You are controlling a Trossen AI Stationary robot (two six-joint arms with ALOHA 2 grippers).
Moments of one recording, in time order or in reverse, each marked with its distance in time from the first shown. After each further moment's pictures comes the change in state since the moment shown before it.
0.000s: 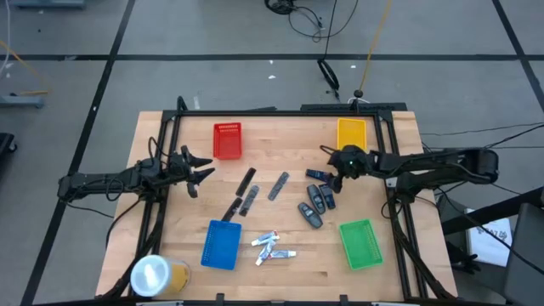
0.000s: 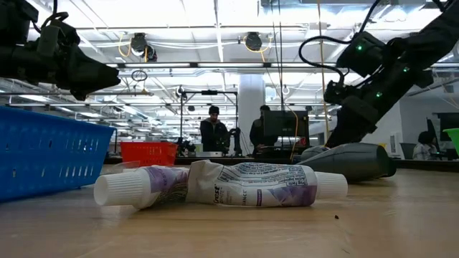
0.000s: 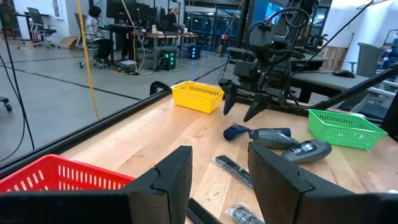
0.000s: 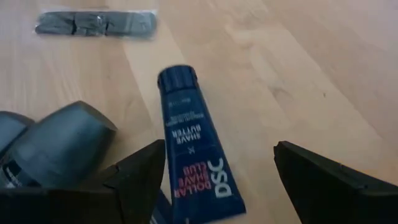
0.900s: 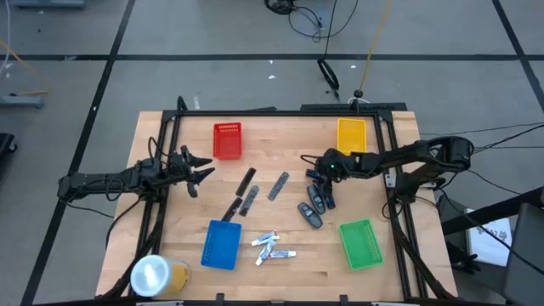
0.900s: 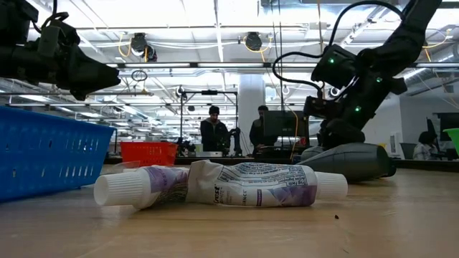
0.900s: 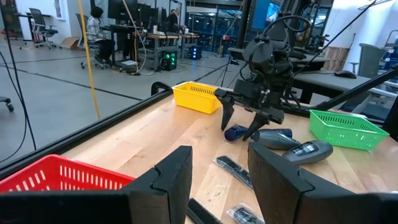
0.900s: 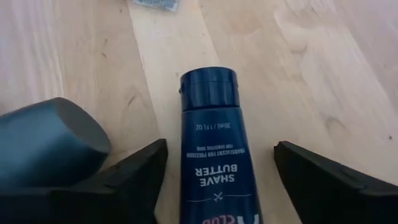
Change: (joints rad) left arm 0.000 0.000 0.000 0.002 -0.006 0.000; right arm 0.067 0.316 0.131 -0.020 0.076 -0.152
